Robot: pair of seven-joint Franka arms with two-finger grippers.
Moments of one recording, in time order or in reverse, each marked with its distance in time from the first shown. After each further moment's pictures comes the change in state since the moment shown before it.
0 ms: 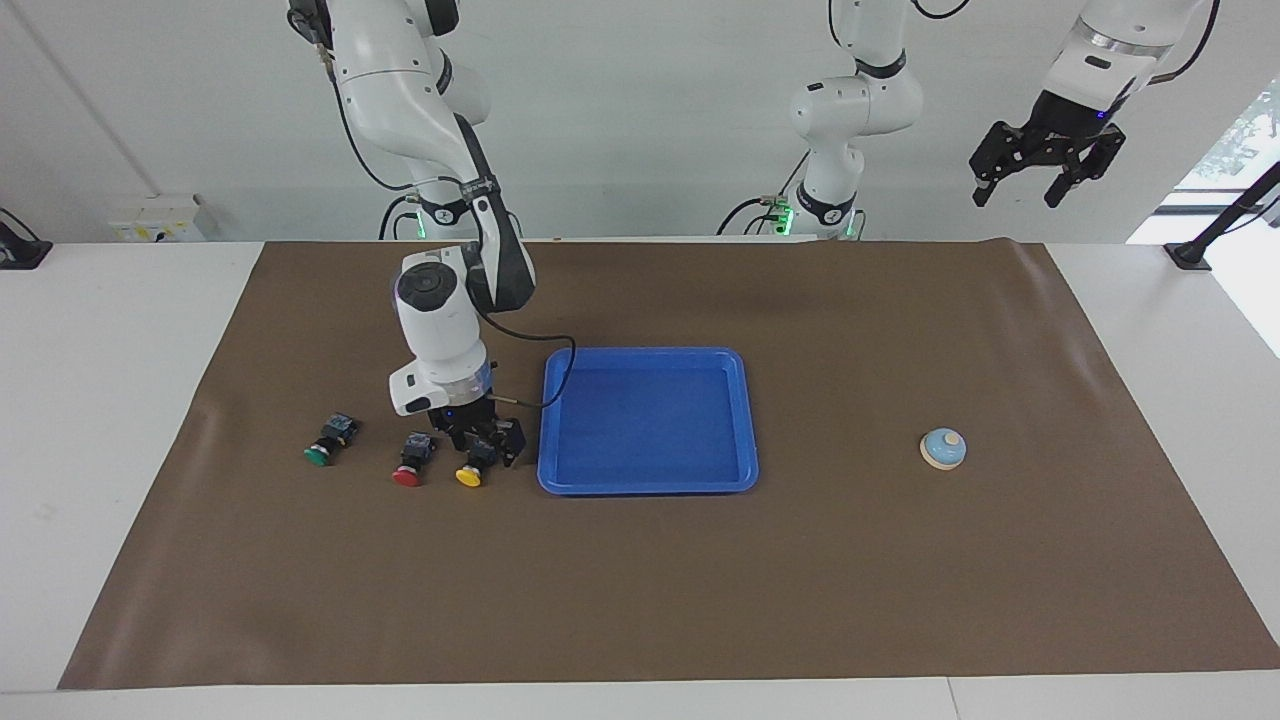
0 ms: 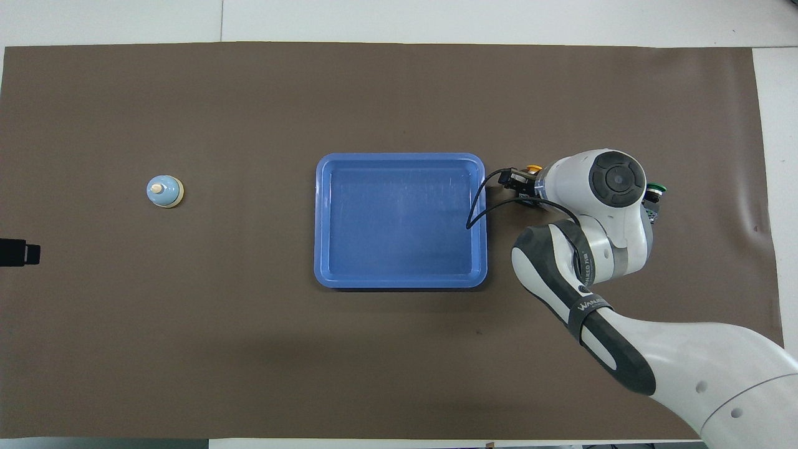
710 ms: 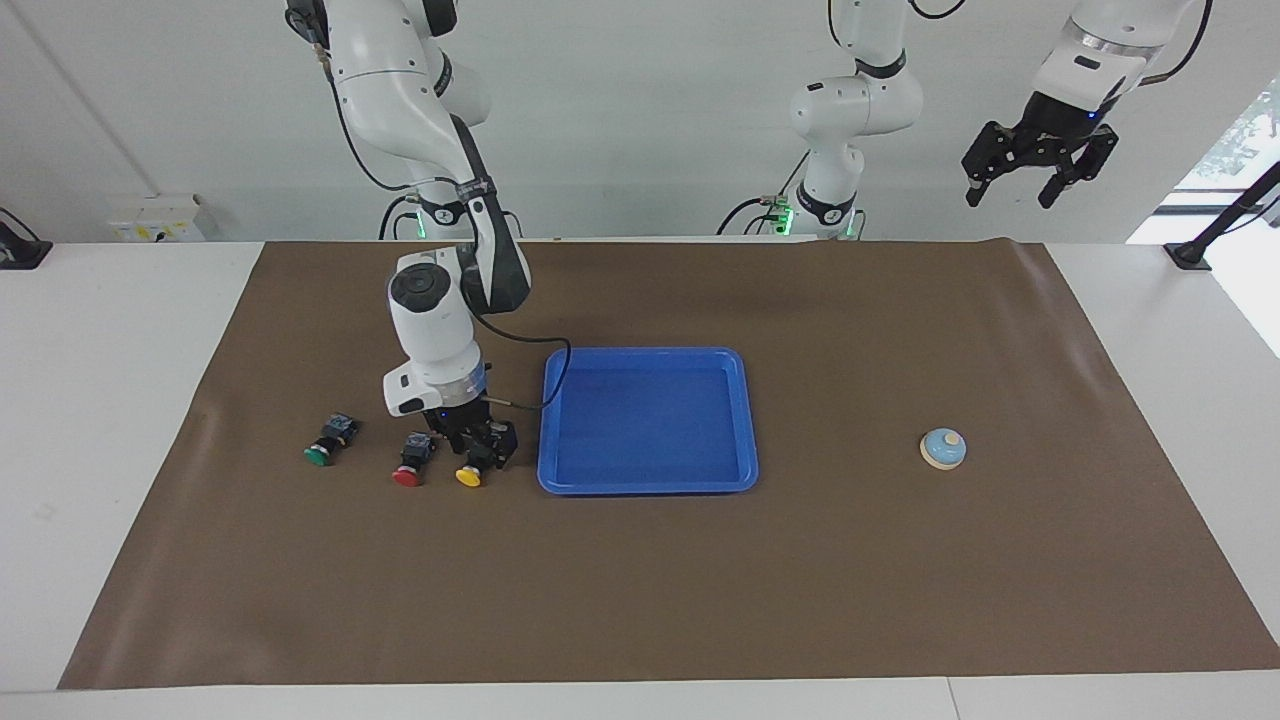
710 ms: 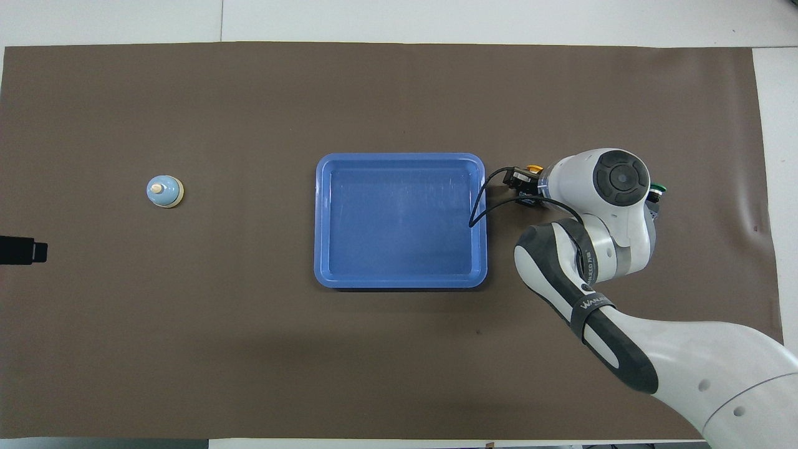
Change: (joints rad) left arm 0.000 0.021 -0.016 0.024 0.000 -0.009 0.000; right arm -0.006 0.002 0.000 0.001 0.001 0.000 0.001
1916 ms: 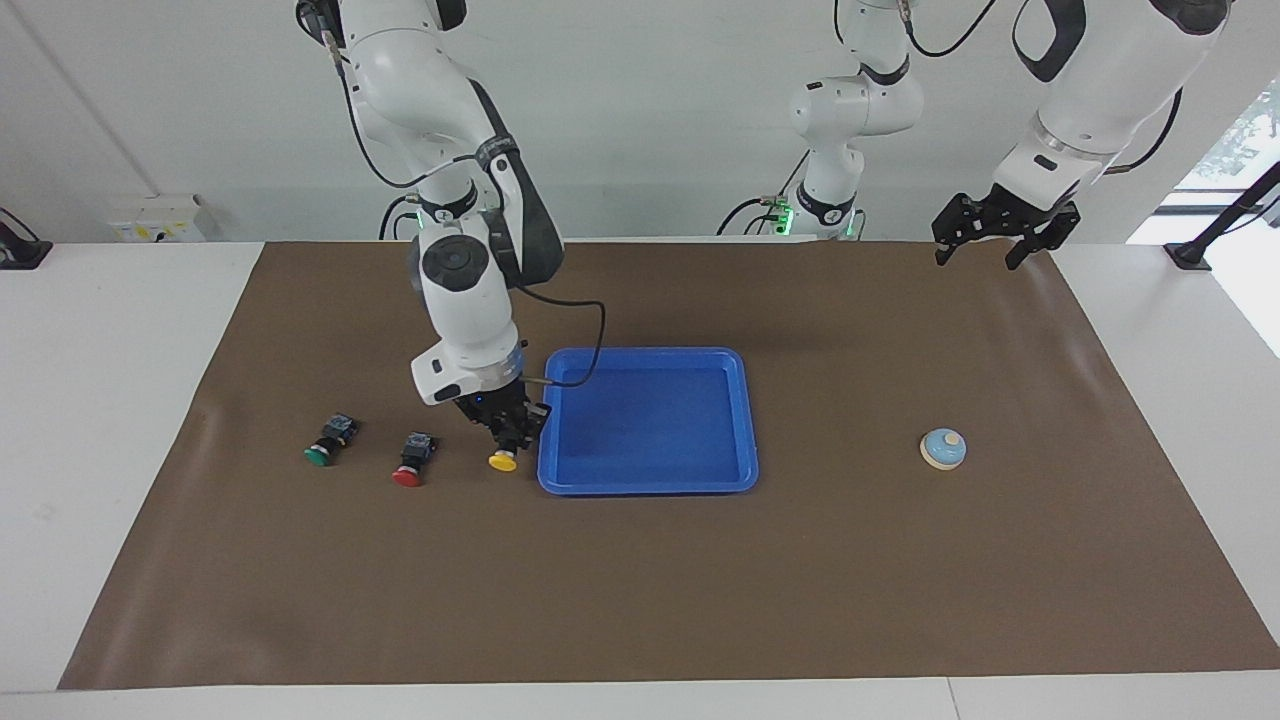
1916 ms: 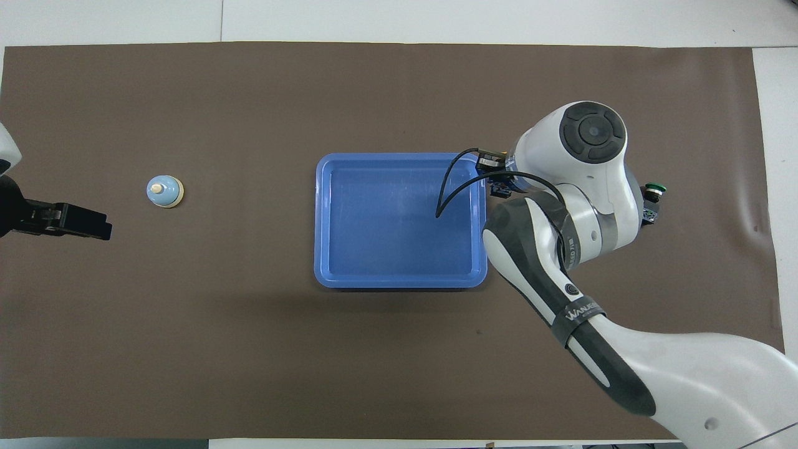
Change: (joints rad) left arm -0.047 0.127 -0.011 -0.026 0.000 0.058 0.001; right arm 0.064 -0.022 0.073 0.262 0.020 -0.355 0.003
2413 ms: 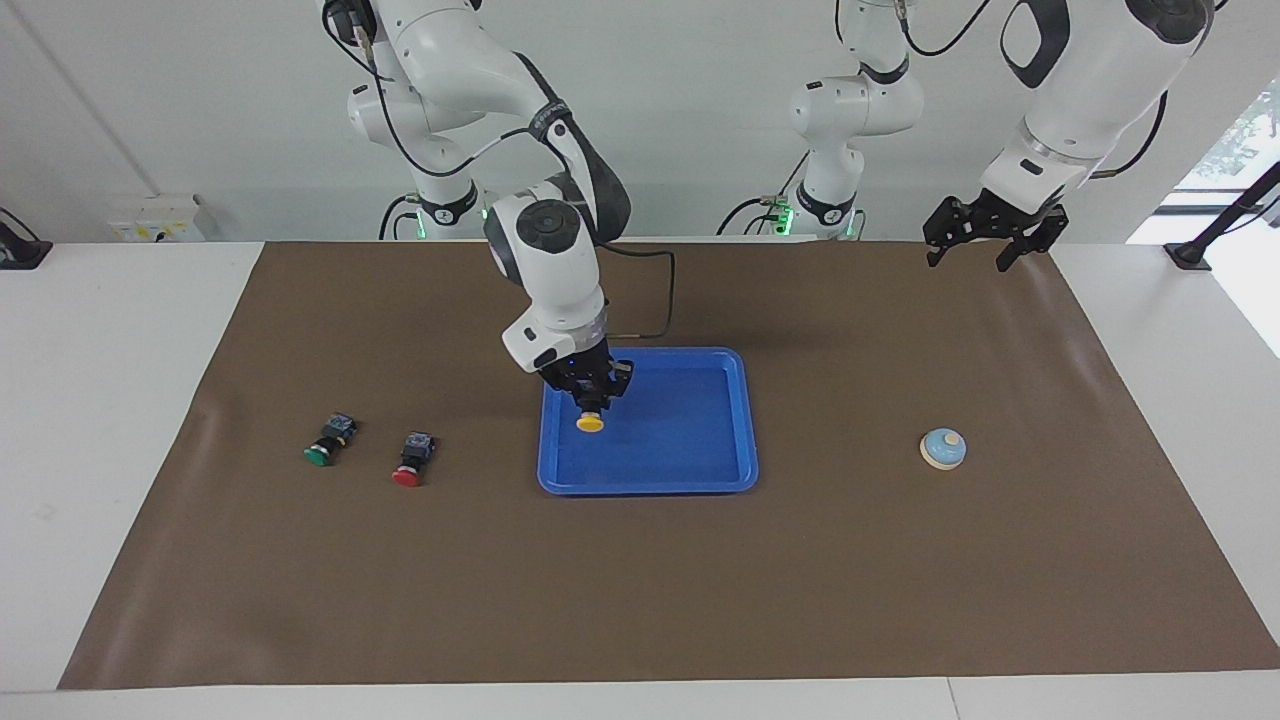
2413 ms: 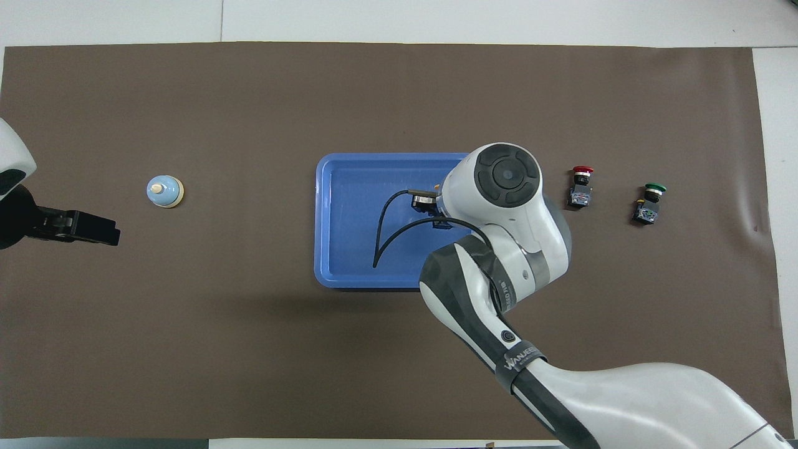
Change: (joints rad) left arm -0.004 -0.019 0.000 -0.052 0.000 0.029 0.000; right arm 0.109 0.010 0.049 -0.084 0.029 0.090 0.020
